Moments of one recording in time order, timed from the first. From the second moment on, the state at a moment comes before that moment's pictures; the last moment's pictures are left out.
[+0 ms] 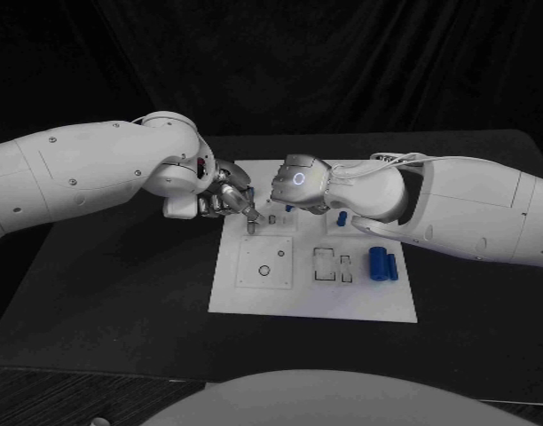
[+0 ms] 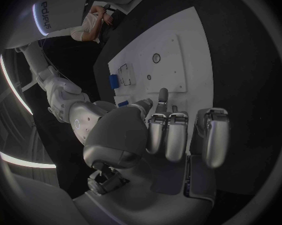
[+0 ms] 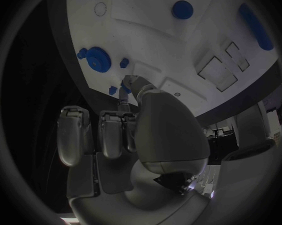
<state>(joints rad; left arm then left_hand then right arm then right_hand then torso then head) 1.46 -0.72 -0.21 1.41 -0.79 0.46 -0.47 1.18 0.11 0.23 0.19 0.24 0.92 0.09 0.26 0.40 1.47 0.01 1.57 1.31 1.47 -0.04 1.57 1.31 0.01 1.47 0.07 1.49 1.31 1.36 -0.47 -0.21 1.39 -2.44 -0.12 0.05 1.38 -0.11 0.27 0.08 0.54 0.95 0.04 0.32 0.45 1.47 -0.04 1.57 1.31 1.47 -0.11 1.55 1.31 0.01 1.47 0.02 1.48 1.31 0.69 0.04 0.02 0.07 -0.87</state>
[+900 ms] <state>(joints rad) 1.46 -0.72 -0.21 1.41 -0.79 0.46 -0.47 1.18 0.11 0.23 0.19 0.24 0.92 0.09 0.25 0.40 1.47 0.01 1.57 1.31 1.47 -0.04 1.57 1.31 0.01 1.47 0.07 1.49 1.31 1.32 -0.46 -0.20 1.37 -2.46 -0.11 0.06 1.37 -0.12 0.28 0.07 0.54 0.94 0.02 0.30 0.45 1.47 -0.04 1.57 1.31 1.47 -0.11 1.55 1.31 0.01 1.47 0.02 1.48 1.31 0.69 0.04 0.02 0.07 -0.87</state>
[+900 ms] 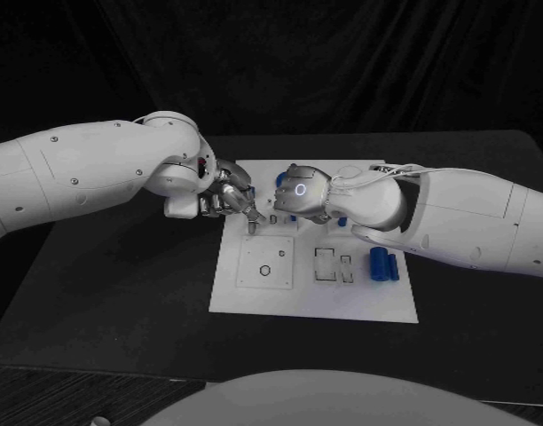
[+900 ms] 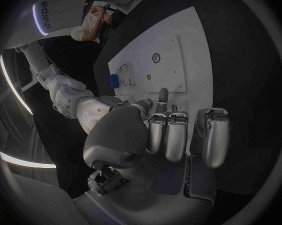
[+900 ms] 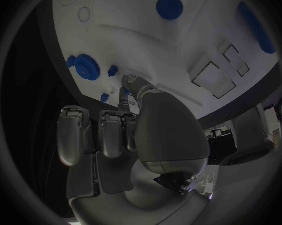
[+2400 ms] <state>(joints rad) 1.46 -0.73 -0.21 1.41 -0.79 0.47 -0.48 1.19 0.11 0.23 0.18 0.24 0.92 0.09 0.25 0.40 1.47 0.01 1.57 1.31 1.47 -0.04 1.57 1.31 0.01 1.47 0.07 1.49 1.31 1.33 -0.56 -0.21 1.41 -2.47 -0.26 0.07 1.30 -0.14 0.24 0.08 0.25 0.75 -0.05 0.07 0.32 1.47 -0.08 1.57 1.31 1.46 -0.13 1.55 1.31 0.01 1.47 0.00 1.51 1.31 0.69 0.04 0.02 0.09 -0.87</state>
